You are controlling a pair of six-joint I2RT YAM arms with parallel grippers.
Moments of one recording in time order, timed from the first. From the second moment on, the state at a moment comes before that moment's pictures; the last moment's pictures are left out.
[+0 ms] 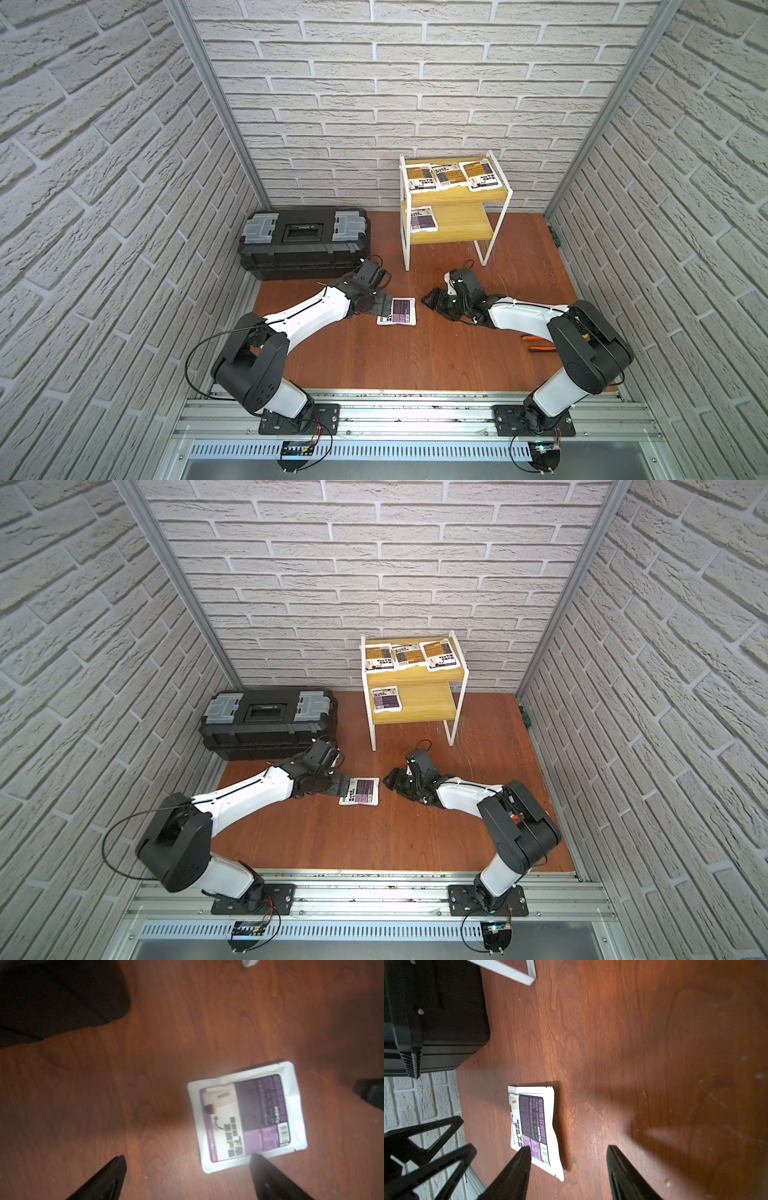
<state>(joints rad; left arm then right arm) -0.58 1.50 0.93 -0.54 -0.11 -0.38 0.48 1.64 0.76 0.03 -0.29 0.93</state>
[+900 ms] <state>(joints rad) -0.54 1.64 0.87 -0.44 -0.11 -0.39 0.55 1.83 0.80 0.27 -0.46 1.01</state>
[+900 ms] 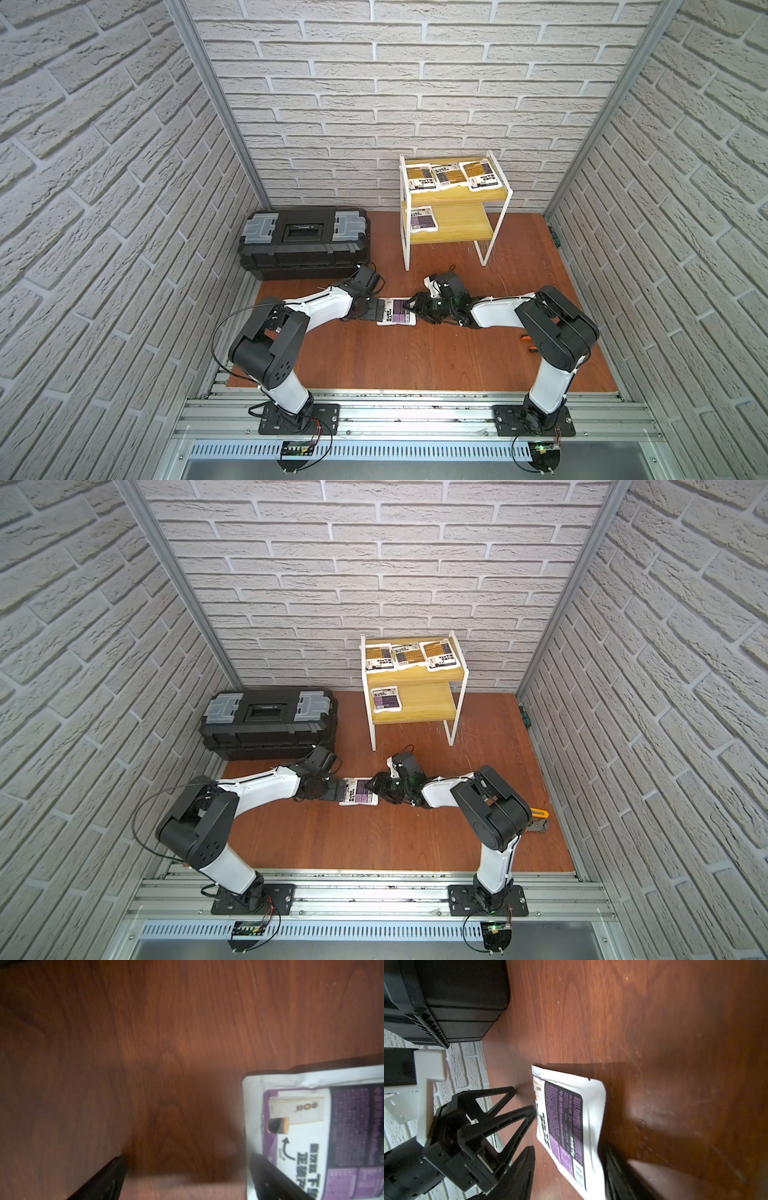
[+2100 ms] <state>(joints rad) -0.54 1.36 1.05 -0.59 -0.04 -0.50 0.54 1.16 0.55 0.09 -0.26 1.14</state>
